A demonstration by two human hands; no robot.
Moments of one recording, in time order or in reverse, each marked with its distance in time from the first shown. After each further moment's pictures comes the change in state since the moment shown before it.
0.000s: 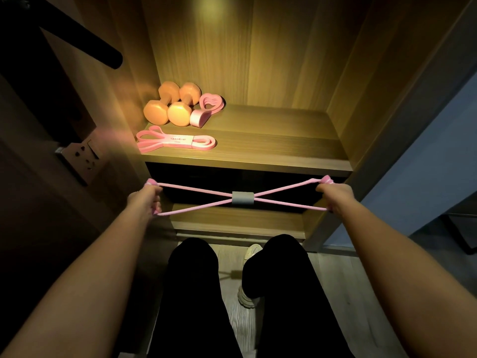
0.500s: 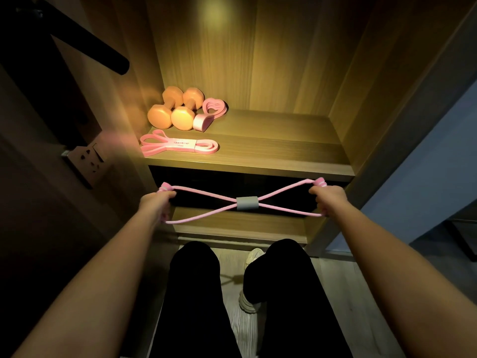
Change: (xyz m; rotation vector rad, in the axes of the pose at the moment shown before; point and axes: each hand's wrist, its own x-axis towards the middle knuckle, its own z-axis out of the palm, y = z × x) left_hand -0.001 -0.008 0.010 0.132 -0.056 0.091; right_hand 0.002 0.000 0.014 0.001 -0.062 -0.038
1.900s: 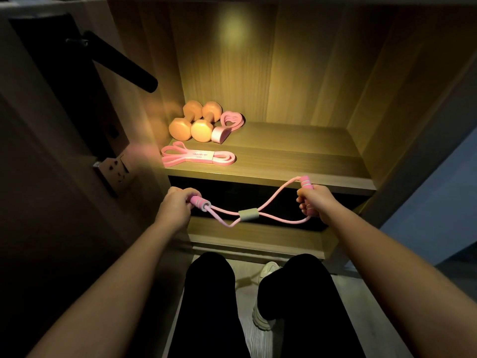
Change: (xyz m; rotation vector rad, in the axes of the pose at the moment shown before) left_hand -0.017 0.010 -0.008 0.752 0.000 0.718; right_hand -0.012 -0.033 0.062 -0.010 -0.230 -0.110
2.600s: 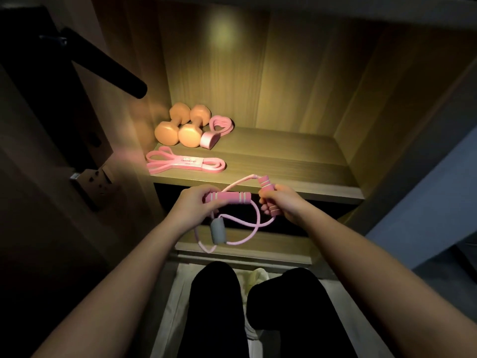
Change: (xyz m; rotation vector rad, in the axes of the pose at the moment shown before) left_hand 0.018 0.049 0.004 -0.299 -0.179 0.177; right_hand -0.016 -0.038 0.049 -0.008 -0.296 -0.132
